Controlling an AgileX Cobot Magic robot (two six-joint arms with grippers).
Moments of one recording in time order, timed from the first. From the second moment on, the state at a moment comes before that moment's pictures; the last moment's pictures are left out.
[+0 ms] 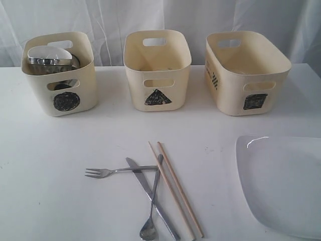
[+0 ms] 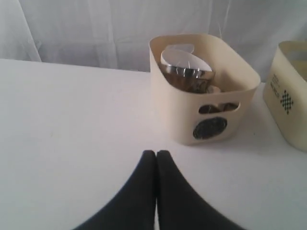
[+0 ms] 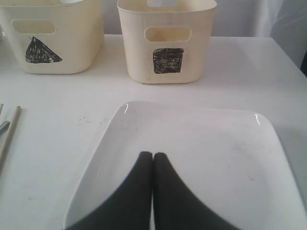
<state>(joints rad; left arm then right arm) 0.03 0.51 -0.45 -0.03 0.30 -0.06 -0.08 0.00 0.00 0.17 0.36 -0.12</state>
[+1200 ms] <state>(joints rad) 0.14 0.00 0.02 -0.05 0.48 -0.15 -0.08 0.00 0.00 0.17 0.36 -0.12</state>
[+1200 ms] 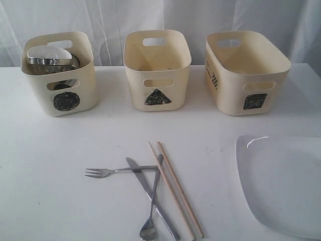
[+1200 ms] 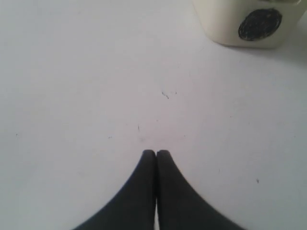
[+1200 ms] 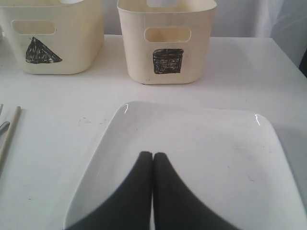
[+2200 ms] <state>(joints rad) 0.14 0.00 0.02 -0.08 0.49 -0.14 -0.08 0.00 0.00 0.17 0.36 -0.12</state>
